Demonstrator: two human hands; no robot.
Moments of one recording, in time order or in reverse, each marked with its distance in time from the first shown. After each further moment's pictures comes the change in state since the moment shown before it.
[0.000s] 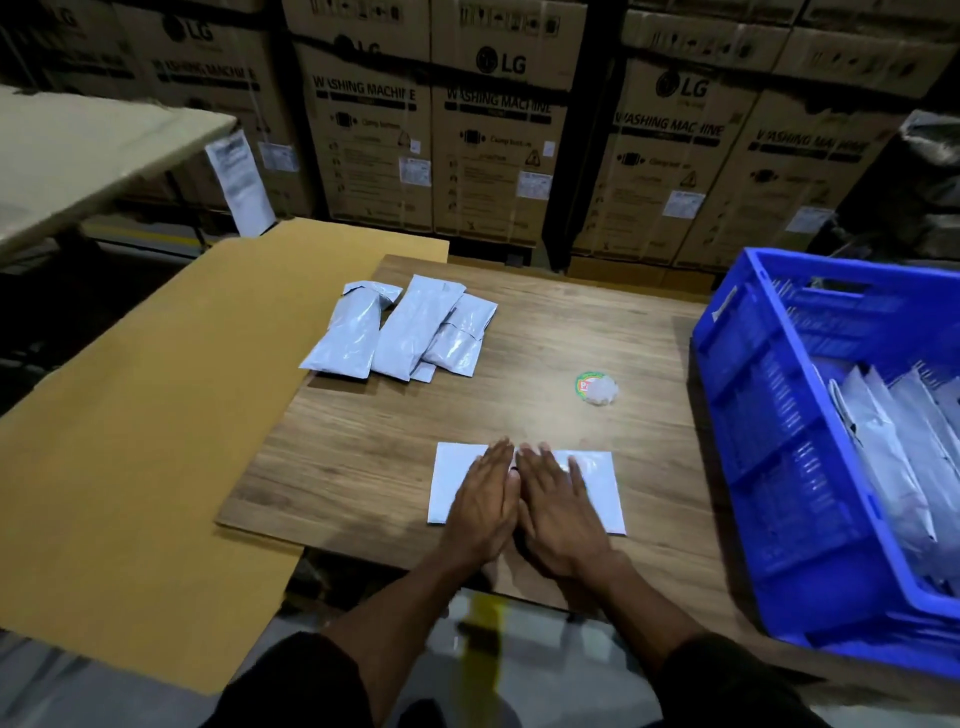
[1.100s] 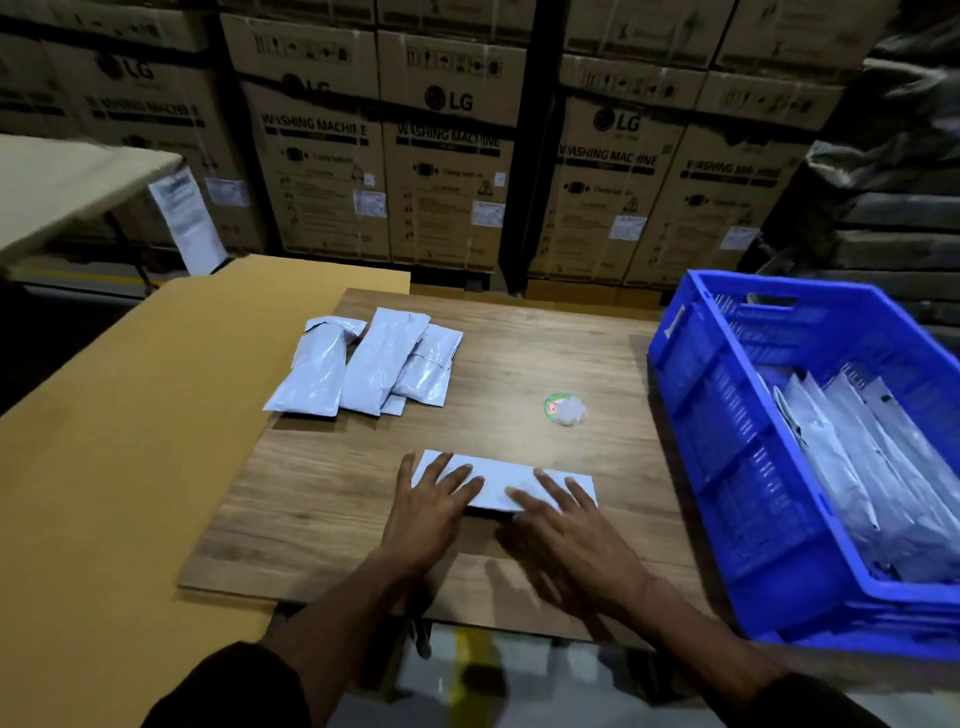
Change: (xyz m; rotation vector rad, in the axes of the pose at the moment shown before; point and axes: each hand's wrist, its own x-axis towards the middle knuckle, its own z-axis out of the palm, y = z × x) left_hand 0.038 -0.039 -0.049 0.623 -0.301 0.366; right_hand -0.035 0.026 -0.046 -0.190 0.260 -0.337
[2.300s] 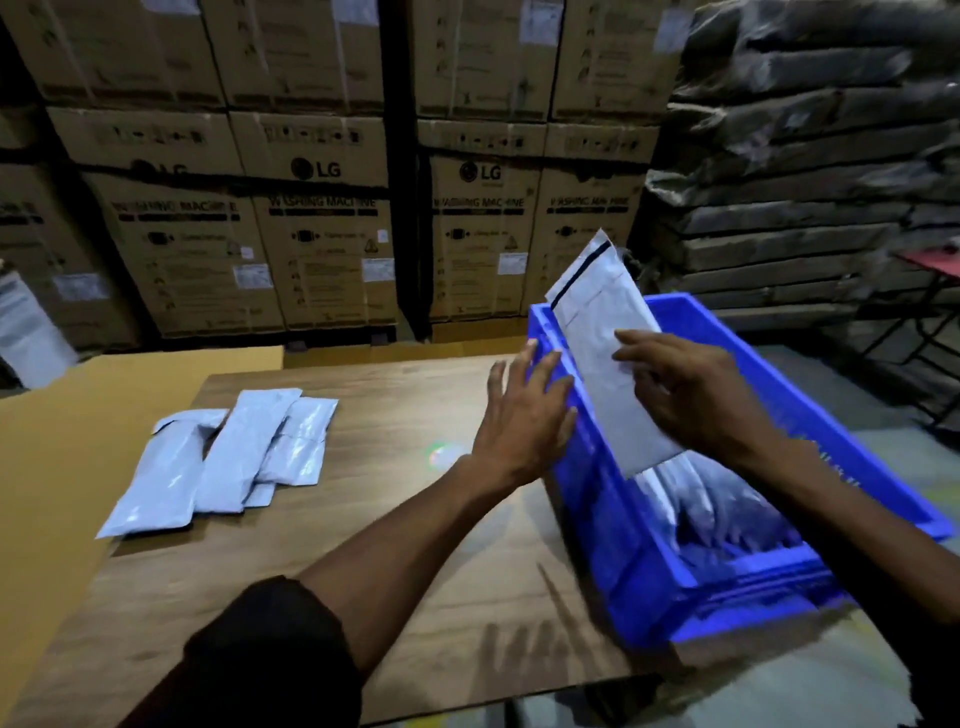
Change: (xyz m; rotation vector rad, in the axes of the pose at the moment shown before) left_hand 0.211 0.218 -0.141 -0.192 0.348 0.304; right_hand -0.071 0.184 -0.239 0.068 0.491 0.414
